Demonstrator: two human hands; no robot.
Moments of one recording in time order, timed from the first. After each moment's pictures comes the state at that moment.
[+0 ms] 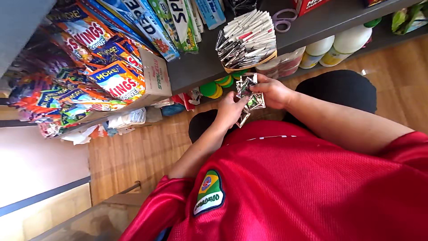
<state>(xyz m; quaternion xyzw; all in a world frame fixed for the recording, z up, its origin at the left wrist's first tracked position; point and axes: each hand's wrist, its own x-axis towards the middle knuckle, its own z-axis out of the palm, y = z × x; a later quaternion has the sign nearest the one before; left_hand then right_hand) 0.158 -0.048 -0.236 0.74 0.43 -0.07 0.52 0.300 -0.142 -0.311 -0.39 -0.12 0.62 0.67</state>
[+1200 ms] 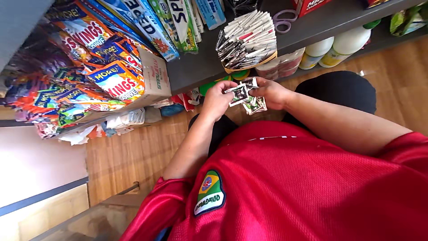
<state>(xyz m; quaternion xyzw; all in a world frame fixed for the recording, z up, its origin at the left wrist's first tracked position) 0.166 -0.004 -0.230 0.77 0.36 0.01 0.52 0.301 -0.139 -0.318 -0.43 -0.11 0.63 0.64</state>
